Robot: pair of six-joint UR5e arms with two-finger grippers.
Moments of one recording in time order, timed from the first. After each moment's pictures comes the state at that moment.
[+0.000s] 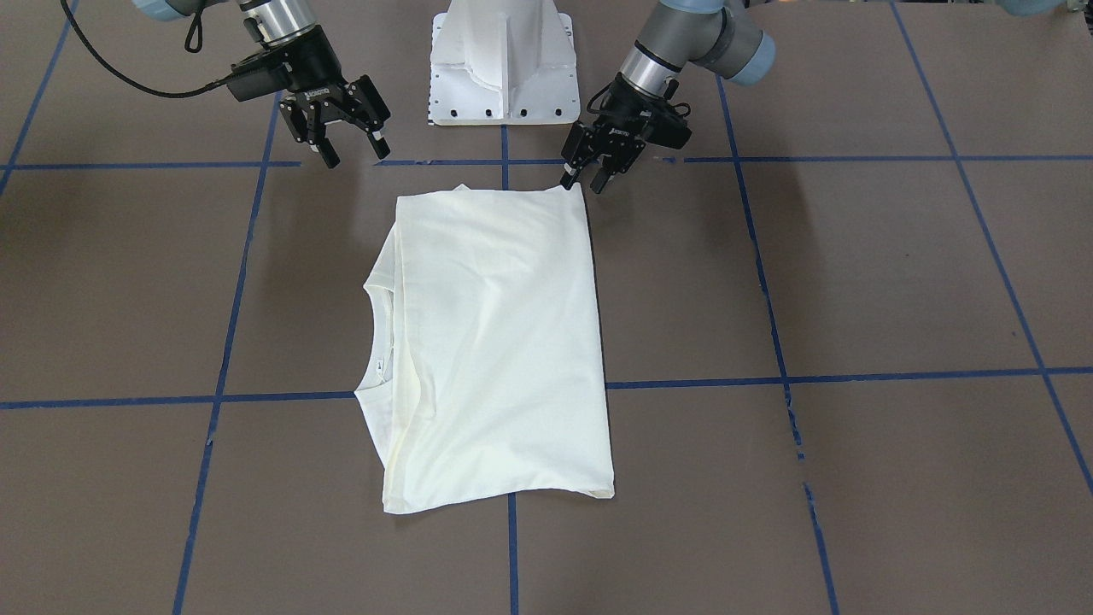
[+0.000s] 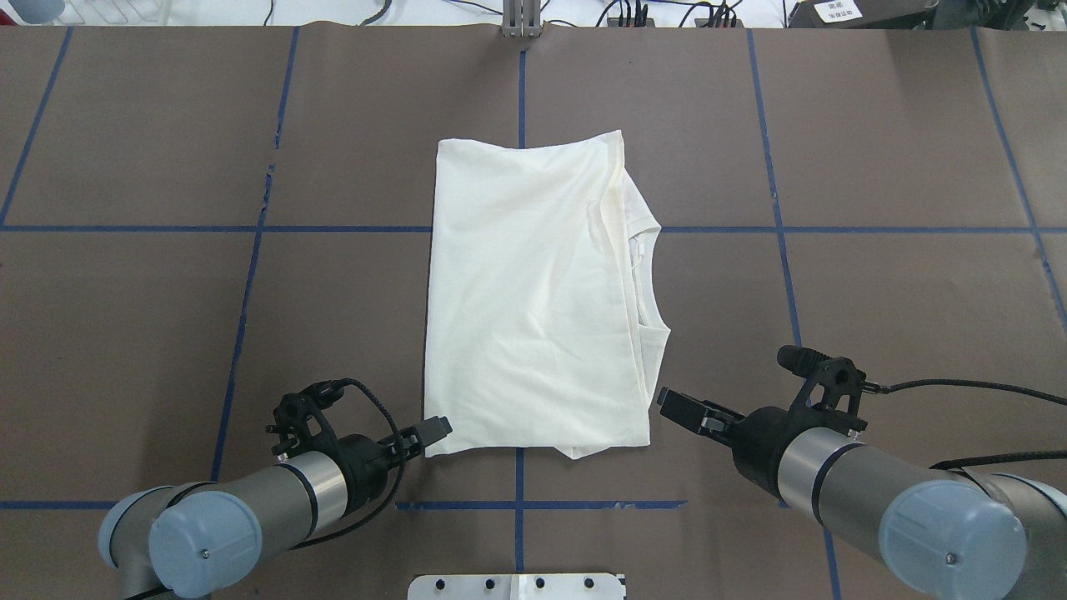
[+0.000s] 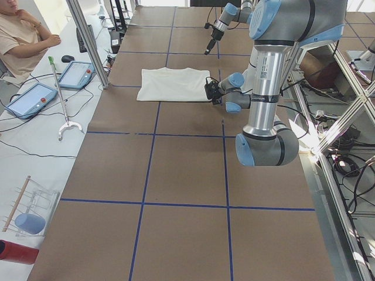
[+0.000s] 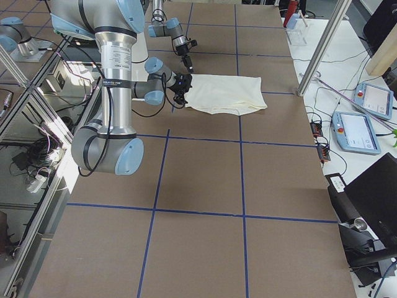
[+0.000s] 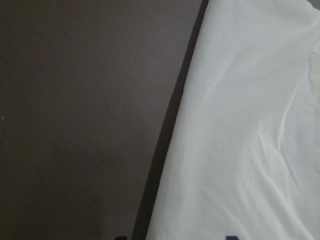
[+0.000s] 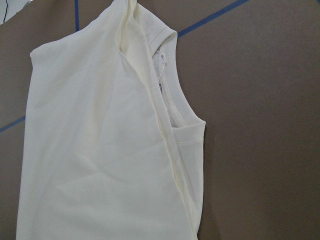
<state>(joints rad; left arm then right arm) -0.13 -1.80 -1.82 -2.40 -1.27 -1.84 0.16 -1.60 2.18 -0.99 1.23 1.73</state>
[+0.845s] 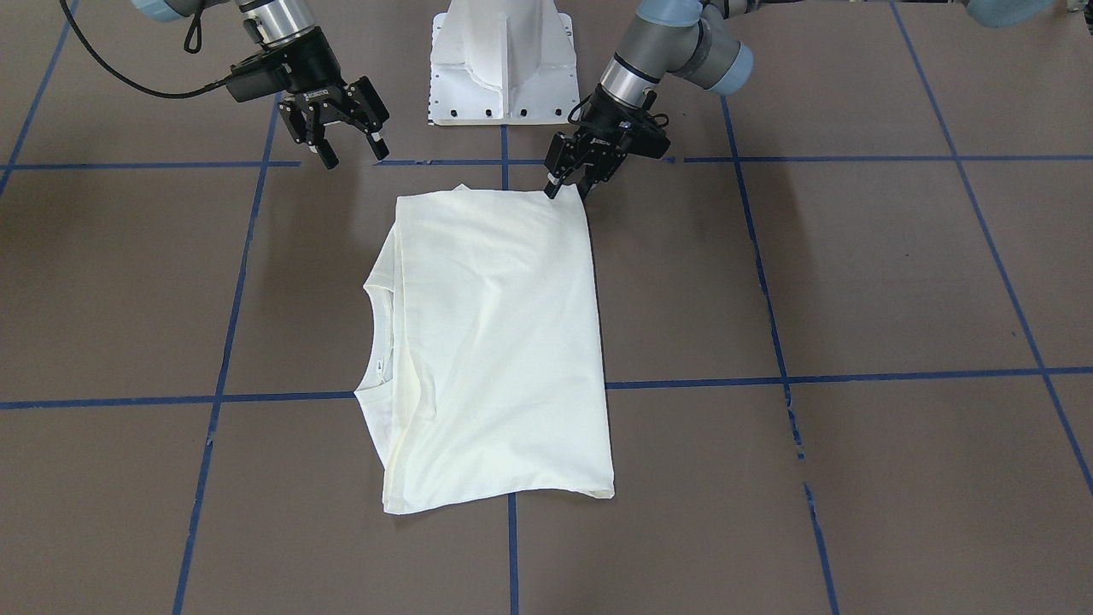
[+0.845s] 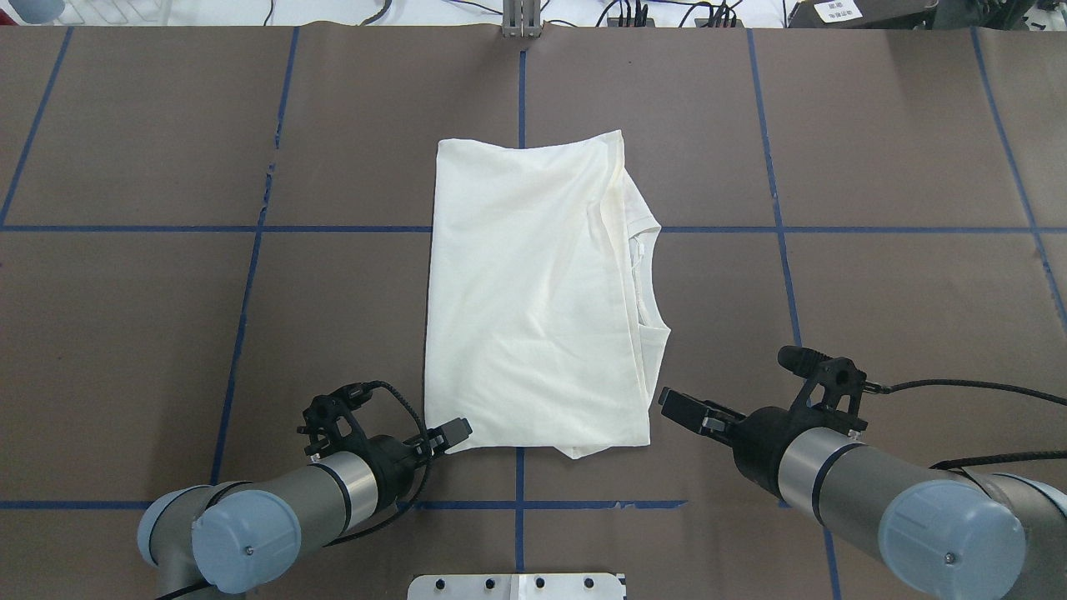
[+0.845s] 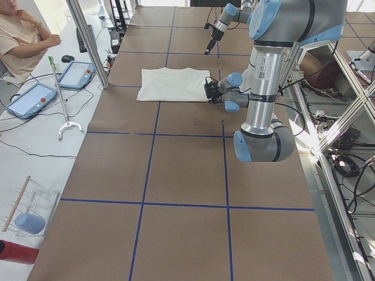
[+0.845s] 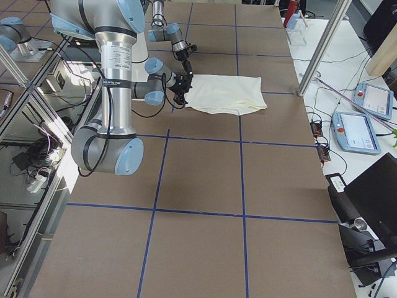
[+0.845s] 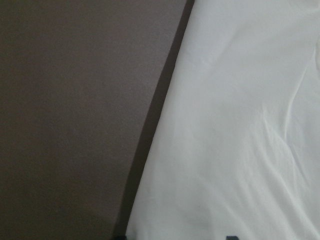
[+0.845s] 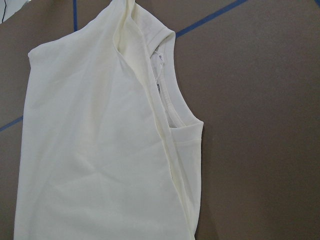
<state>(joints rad) -0.13 -1.87 -1.76 -2.40 -1.27 -1.84 0.16 -1.60 2.17 -0.99 1.22 1.73</state>
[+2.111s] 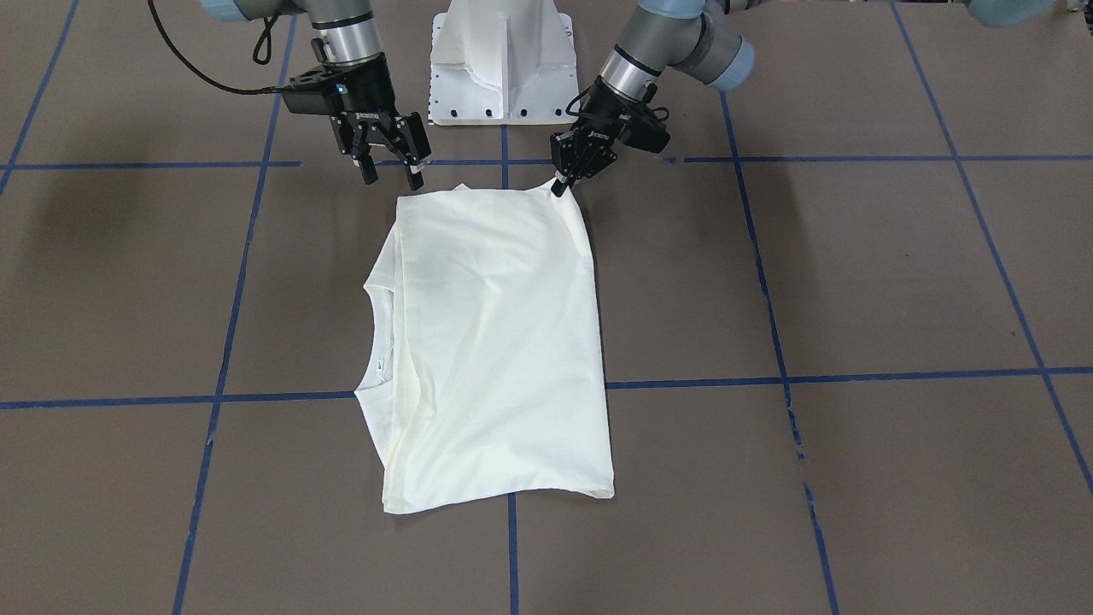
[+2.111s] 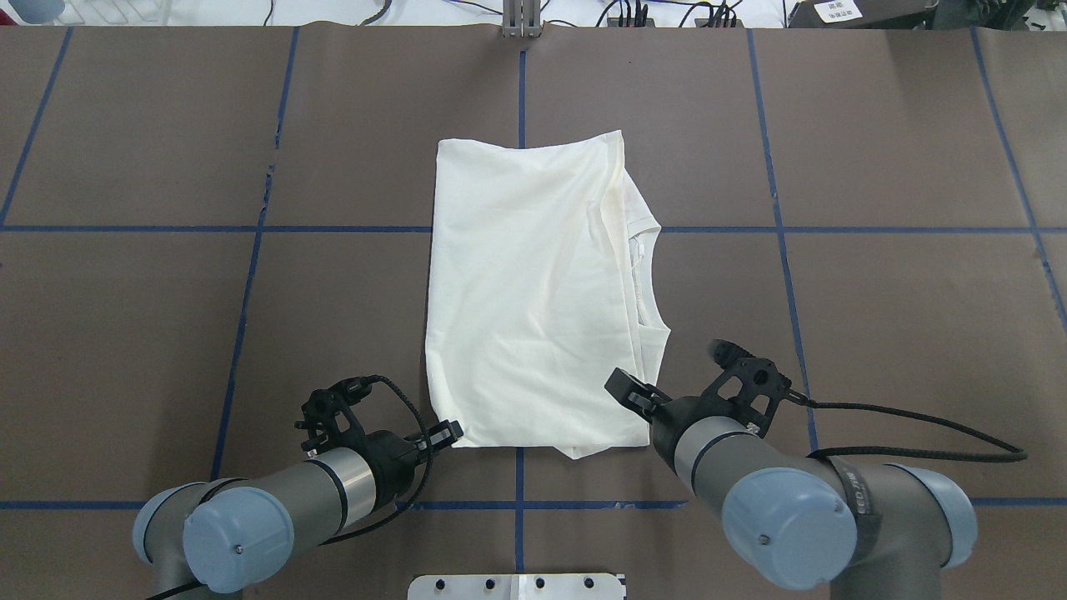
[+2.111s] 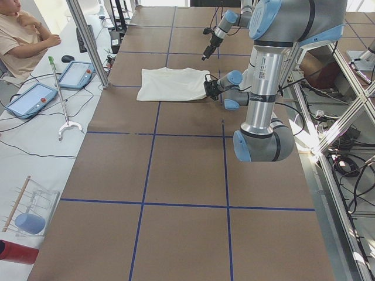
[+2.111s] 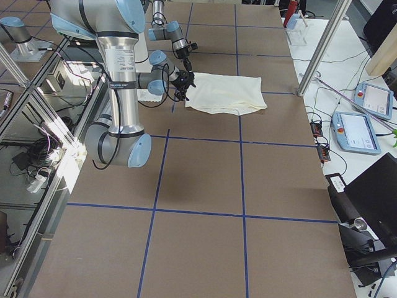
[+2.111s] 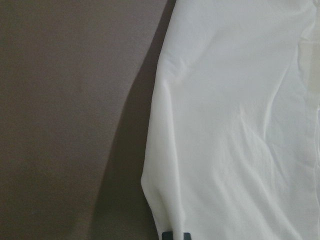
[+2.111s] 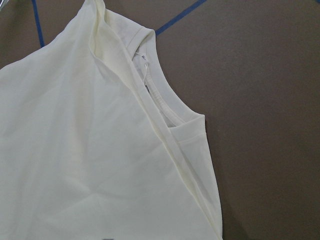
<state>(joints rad) -0.13 -1.86 -1.79 -2.41 -1.28 -1.83 0.17 -1.32 2.06 -1.38 1.18 1.98</state>
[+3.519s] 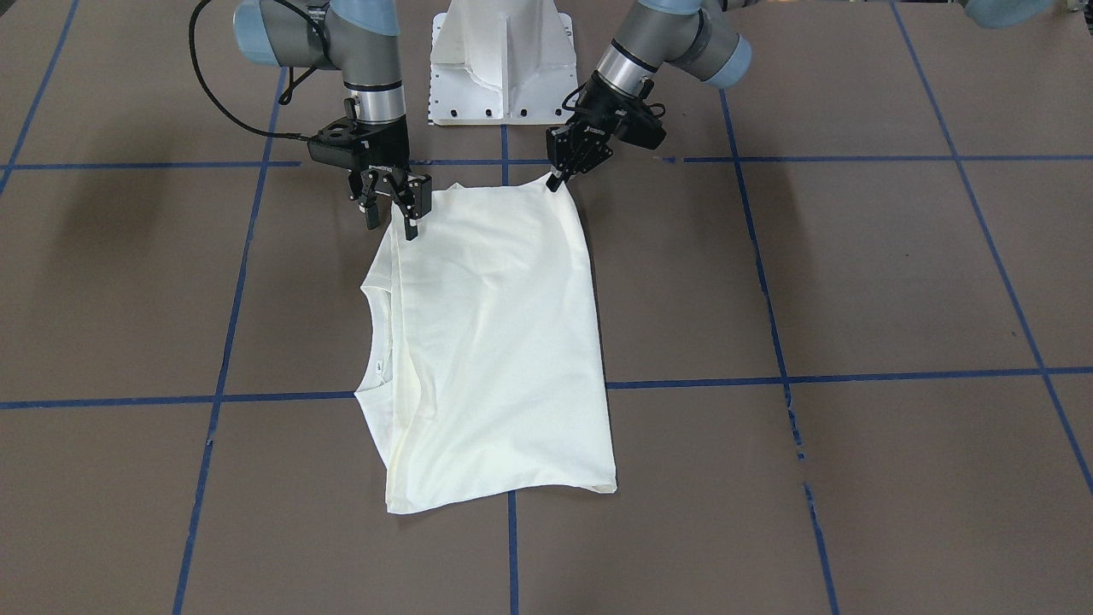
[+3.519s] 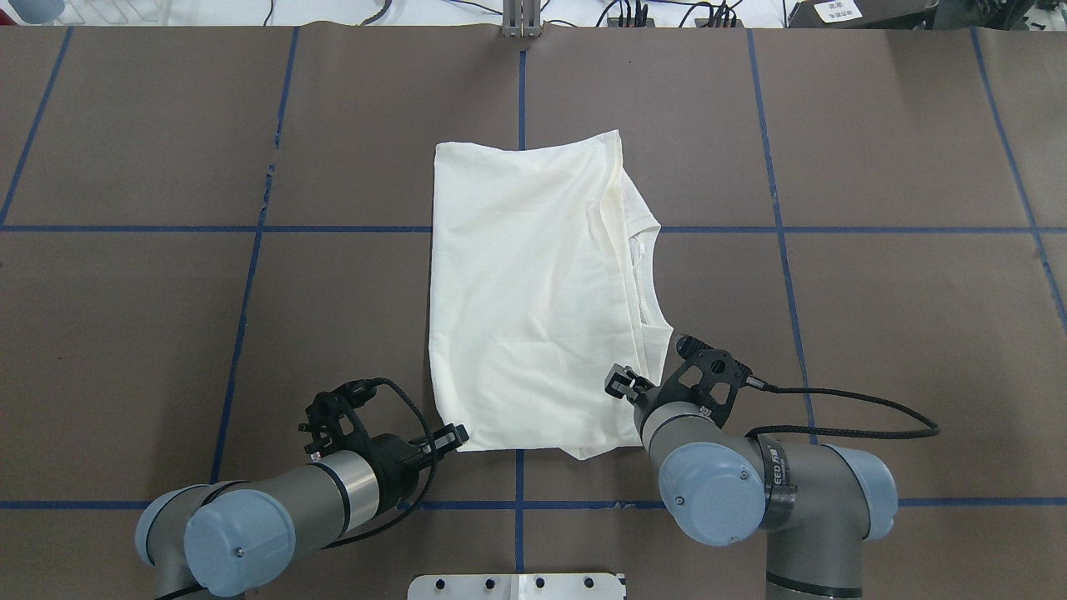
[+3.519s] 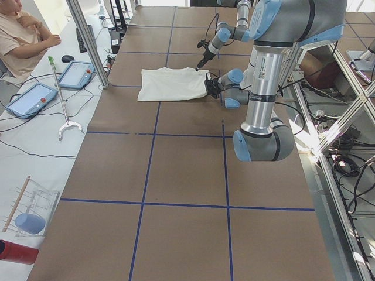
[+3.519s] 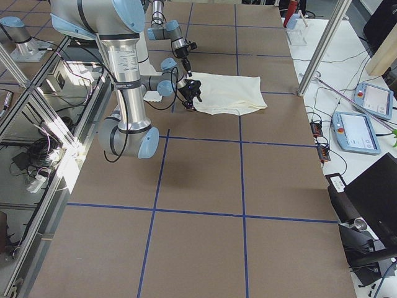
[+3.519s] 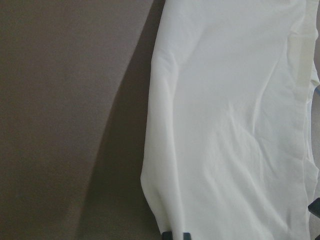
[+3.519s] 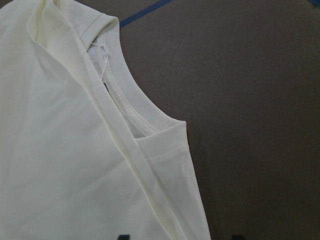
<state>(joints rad) -0.13 -1.87 -1.80 -2.41 -1.28 -1.83 0.19 -1.26 1.90 -1.41 1.19 1.94</state>
